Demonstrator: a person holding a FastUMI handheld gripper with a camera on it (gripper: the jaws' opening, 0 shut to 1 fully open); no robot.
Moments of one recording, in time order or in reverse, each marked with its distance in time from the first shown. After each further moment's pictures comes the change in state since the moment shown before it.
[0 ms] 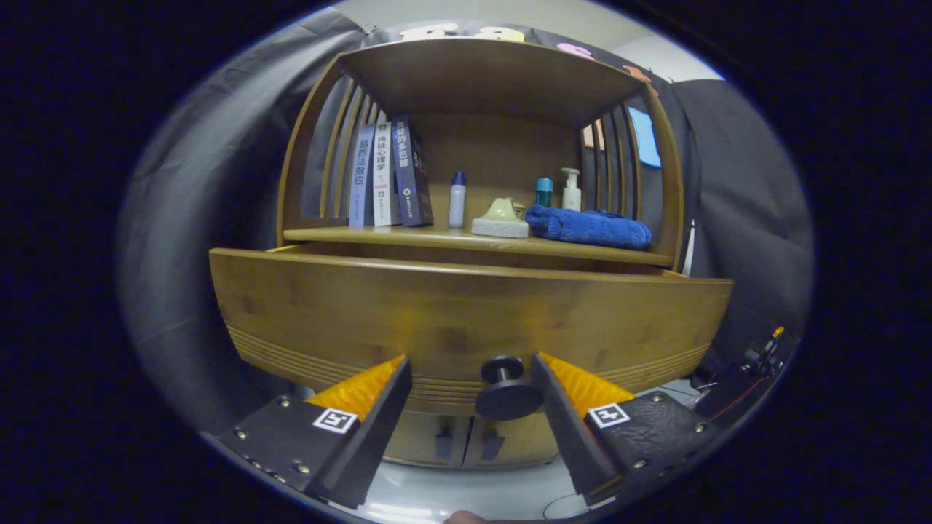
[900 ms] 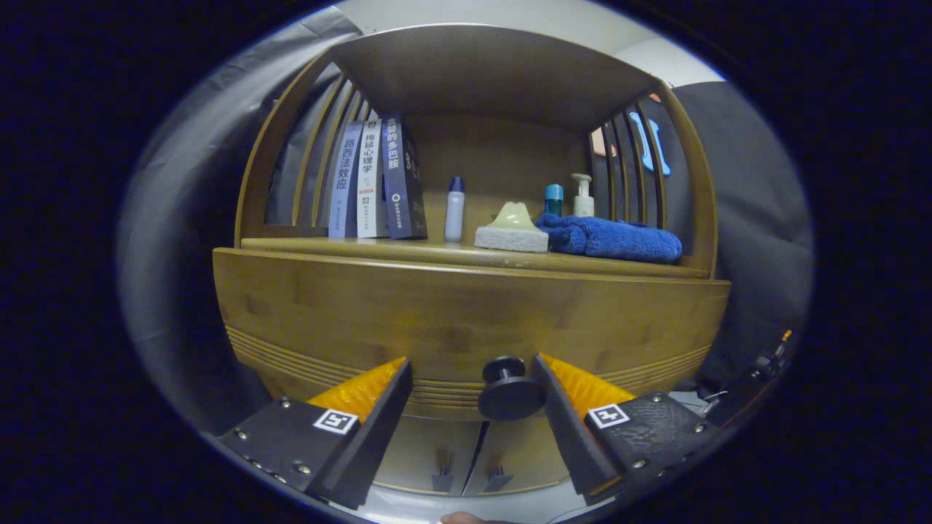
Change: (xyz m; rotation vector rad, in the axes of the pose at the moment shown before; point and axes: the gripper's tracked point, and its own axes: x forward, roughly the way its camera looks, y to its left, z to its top) arm 0.073 0.008 0.011 0.006 -0.093 -0.011
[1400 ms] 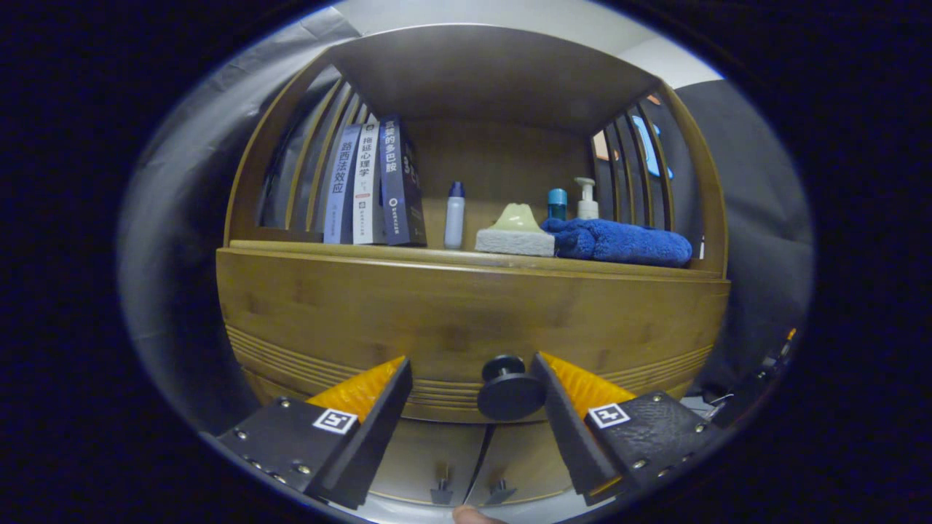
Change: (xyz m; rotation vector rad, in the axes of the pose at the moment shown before) arm 0.020 0.002 0.001 0.020 -0.032 0.006
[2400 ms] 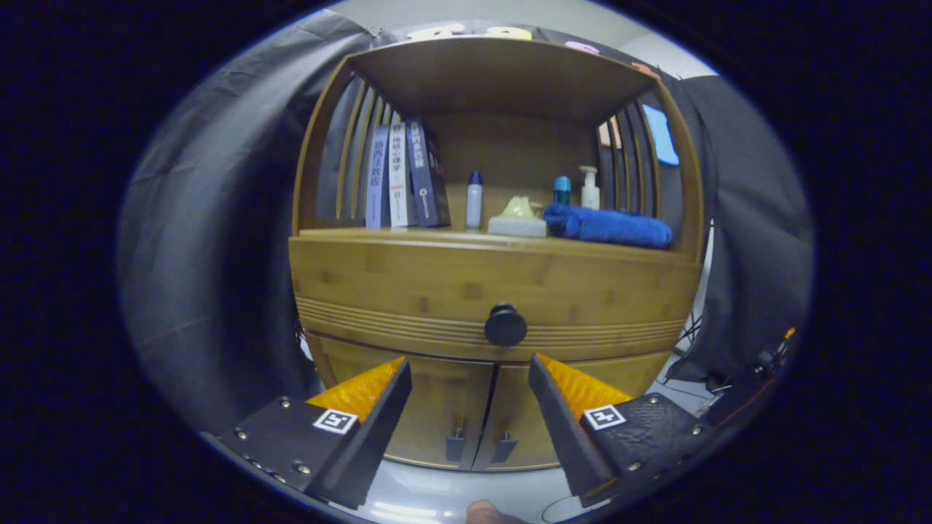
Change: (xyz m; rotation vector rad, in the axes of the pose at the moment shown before) arm -0.120 -0.012 0.015 0.009 0.112 0.072
